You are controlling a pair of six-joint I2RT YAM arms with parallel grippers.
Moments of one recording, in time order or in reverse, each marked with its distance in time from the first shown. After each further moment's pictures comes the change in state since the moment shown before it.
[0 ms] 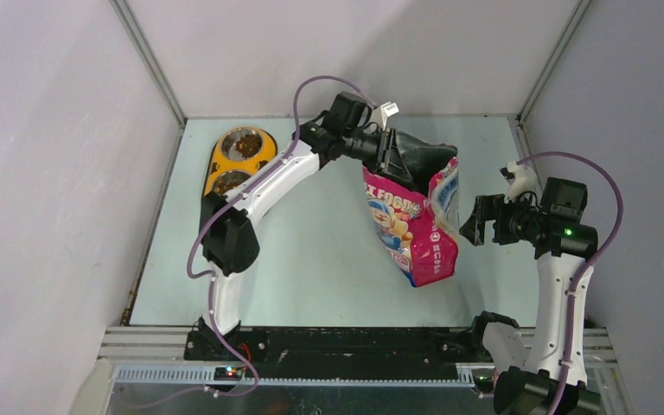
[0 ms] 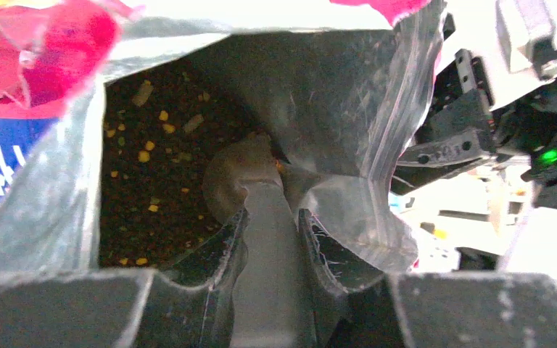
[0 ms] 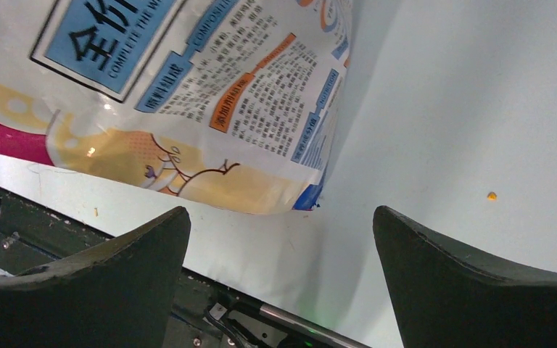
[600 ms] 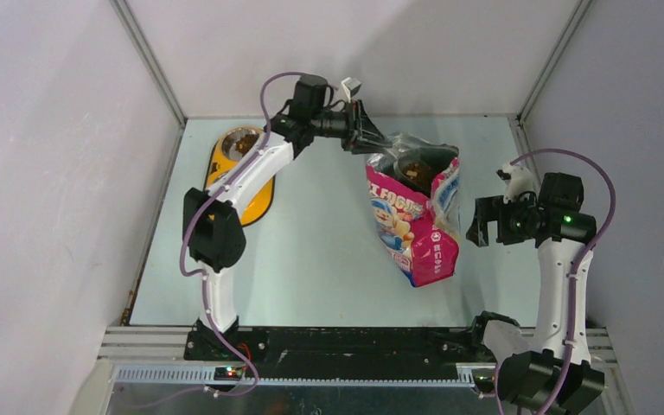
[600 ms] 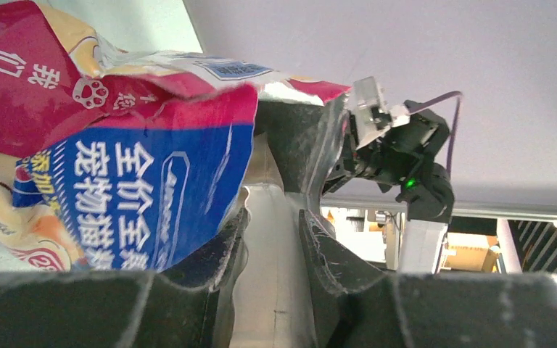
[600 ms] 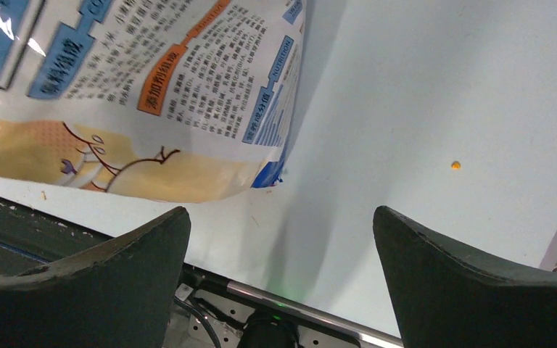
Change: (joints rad) left arm 0.170 -0.039 -0.112 0.289 0.143 -0.364; right arm -0.007 0.084 0.010 -0.041 0.110 -0.093
